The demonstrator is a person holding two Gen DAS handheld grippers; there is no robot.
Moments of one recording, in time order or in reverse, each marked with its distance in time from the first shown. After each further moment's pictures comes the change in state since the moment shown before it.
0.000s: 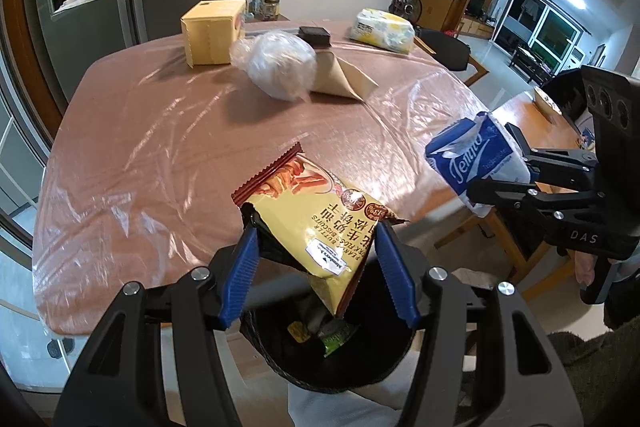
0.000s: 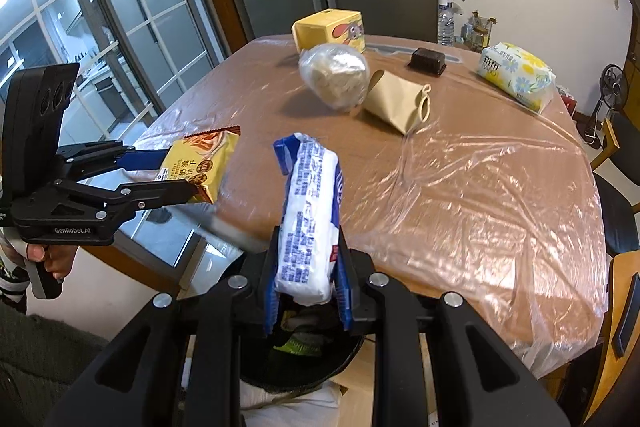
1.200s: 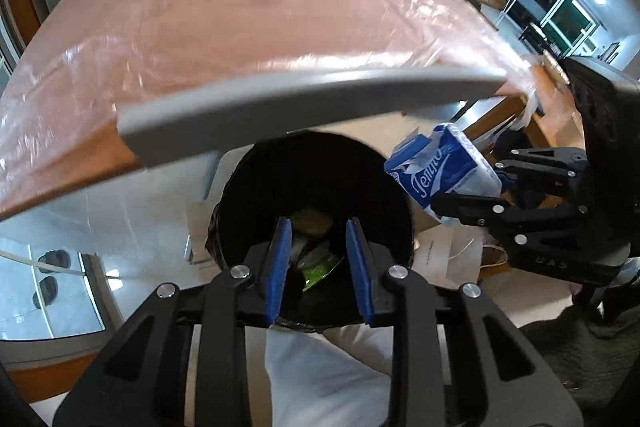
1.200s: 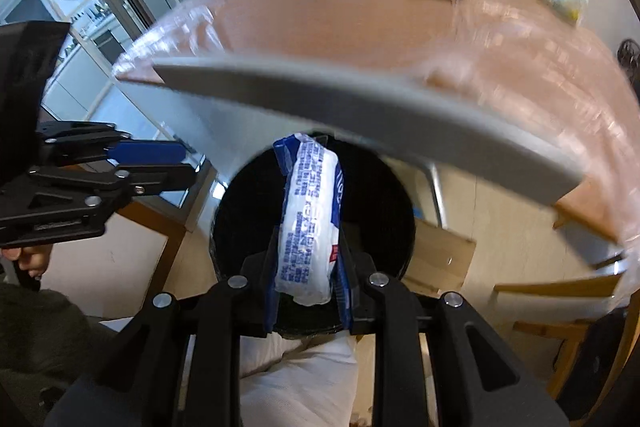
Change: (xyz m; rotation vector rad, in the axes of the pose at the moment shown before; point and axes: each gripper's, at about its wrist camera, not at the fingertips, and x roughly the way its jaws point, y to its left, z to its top) left arm 0.044 -0.008 -0.084 -0.065 0.209 -0.013; right arm 0.076 0.021 -0.078 0.009 0.237 0.025
